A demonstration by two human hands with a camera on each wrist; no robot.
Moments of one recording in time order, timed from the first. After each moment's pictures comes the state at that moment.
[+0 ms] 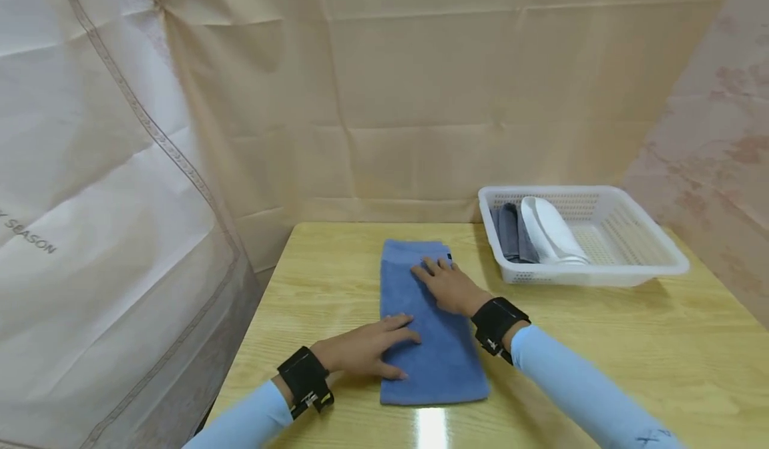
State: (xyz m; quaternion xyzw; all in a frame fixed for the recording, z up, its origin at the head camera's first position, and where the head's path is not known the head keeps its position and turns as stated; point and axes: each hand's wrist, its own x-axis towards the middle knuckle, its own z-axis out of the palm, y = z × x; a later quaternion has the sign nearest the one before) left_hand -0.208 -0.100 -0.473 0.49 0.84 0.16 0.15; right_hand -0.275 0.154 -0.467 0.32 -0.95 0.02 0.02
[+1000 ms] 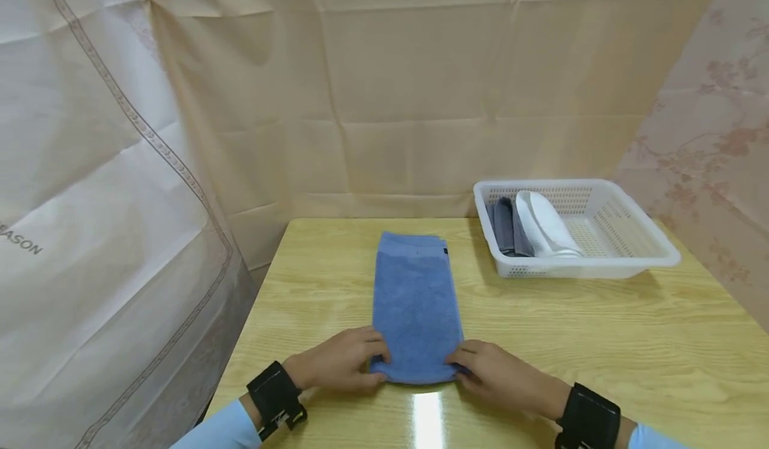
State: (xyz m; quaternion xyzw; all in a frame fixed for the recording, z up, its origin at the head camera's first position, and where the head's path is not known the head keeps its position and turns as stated) left_hand -0.186 -0.130 -0.473 0.55 0.82 0.16 0.03; right_hand -0.134 0.207 -0.488 0.44 -0.86 0.24 0.02
